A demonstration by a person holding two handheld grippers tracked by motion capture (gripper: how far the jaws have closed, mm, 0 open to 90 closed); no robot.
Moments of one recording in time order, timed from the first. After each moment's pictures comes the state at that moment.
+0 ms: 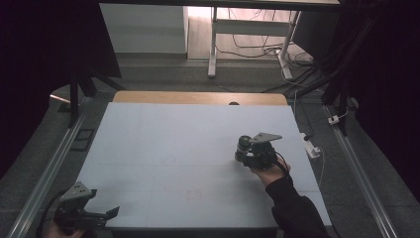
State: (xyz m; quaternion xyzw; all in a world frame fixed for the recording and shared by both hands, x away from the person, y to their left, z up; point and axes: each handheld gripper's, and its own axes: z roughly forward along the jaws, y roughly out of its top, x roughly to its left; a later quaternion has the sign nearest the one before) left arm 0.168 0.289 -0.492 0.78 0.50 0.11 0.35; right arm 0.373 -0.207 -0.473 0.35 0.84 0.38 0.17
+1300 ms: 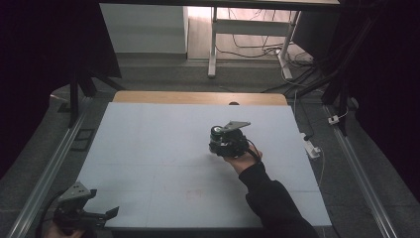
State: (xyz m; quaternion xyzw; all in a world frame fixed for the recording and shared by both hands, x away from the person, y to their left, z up) left arm 0.168 0.291 -0.492 0.78 0.50 0.11 0.35; right arm 0.400 -0.124 -0.466 0.31 0.86 0.39 0.15
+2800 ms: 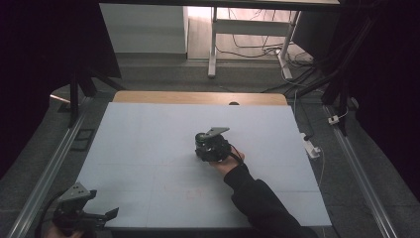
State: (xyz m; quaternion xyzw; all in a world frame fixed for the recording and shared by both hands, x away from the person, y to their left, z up) left arm 0.166 0.291 -0.492 0.79 0.50 0.11 0.35; right arm 0.406 -0.081 -0.506 0.28 0.88 0.36 0.14
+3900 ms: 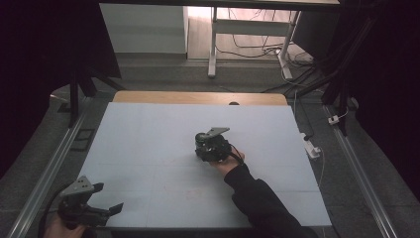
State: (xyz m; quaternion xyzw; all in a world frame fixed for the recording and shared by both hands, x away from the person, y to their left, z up) left arm 0.183 0.285 -0.485 0.80 0.45 0.10 0.39; right arm 0.406 -0.082 -0.506 0.28 0.88 0.36 0.14
